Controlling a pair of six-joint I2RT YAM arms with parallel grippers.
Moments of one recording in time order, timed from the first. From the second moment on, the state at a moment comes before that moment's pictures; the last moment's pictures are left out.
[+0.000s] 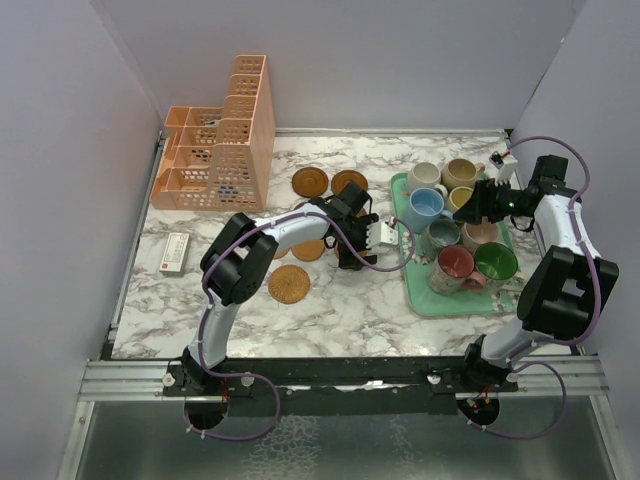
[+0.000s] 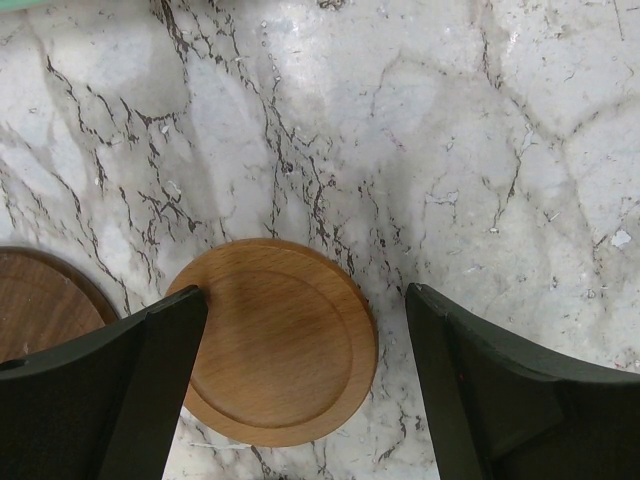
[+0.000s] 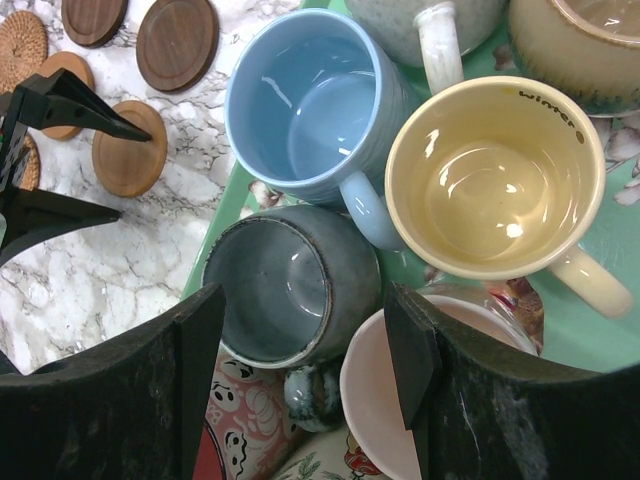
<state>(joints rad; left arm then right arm) -0.76 2.10 1.52 -0.51 0.46 0.82 -0.36 1.60 1.23 -0.68 -0.85 -0.46</state>
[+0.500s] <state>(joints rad) -0.76 2.10 1.53 -0.50 0.46 0.80 -0.36 1.60 1.24 -0.69 -0.86 -0.46</state>
